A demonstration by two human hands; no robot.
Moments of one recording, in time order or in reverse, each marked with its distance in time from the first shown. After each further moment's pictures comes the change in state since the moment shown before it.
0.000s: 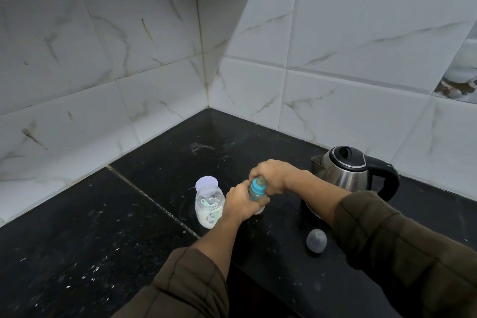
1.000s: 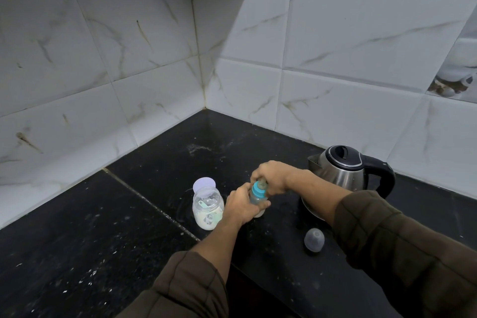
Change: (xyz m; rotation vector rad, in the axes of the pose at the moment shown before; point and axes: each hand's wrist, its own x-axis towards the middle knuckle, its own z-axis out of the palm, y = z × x) left_hand -0.002 -0.001 0.008 -0.017 -0.049 -0.012; right_hand -0.004 0.008 0.003 -0.008 -0.033 -0.006
